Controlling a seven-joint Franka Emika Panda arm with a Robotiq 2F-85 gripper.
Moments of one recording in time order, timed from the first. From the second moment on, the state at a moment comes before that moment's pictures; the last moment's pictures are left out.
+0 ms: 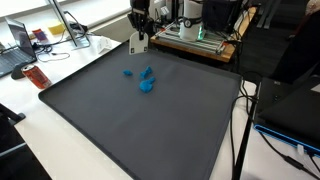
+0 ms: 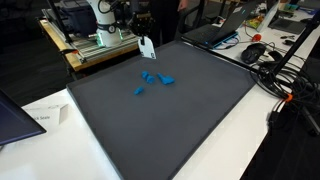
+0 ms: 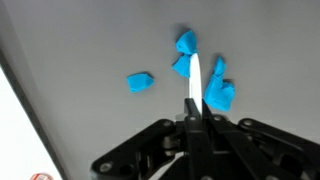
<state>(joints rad) -0.09 -0.22 0.02 -2.60 -0.12 2.54 0.10</state>
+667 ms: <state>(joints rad) -0.05 -0.23 0.12 -2.43 -0.23 2.10 0.26</state>
